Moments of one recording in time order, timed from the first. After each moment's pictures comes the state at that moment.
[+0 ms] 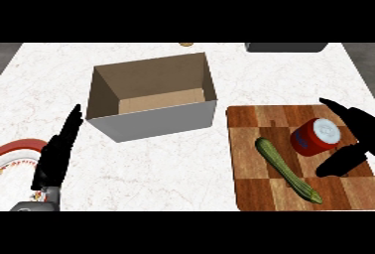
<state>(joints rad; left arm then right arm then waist) -0.02 0.29 -0.06 -1.50 -0.08 0.16 0.07 -0.22 -0.57 0.06 -1.65 0.33 0.47 0.75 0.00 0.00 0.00</state>
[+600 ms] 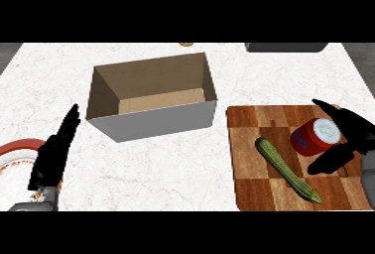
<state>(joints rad) -0.01 0.26 0.00 -1.51 -0.12 0.11 0.08 -0.23 -0.46 0.01 -1.62 0.45 0.49 0.71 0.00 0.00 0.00</state>
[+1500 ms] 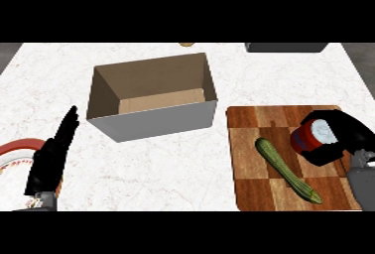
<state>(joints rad) 0.02 0.21 0.03 -1.59 -0.16 0.06 0.11 -0.23 -0.41 0.00 -1.51 0.63 0.45 0.54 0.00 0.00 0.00</state>
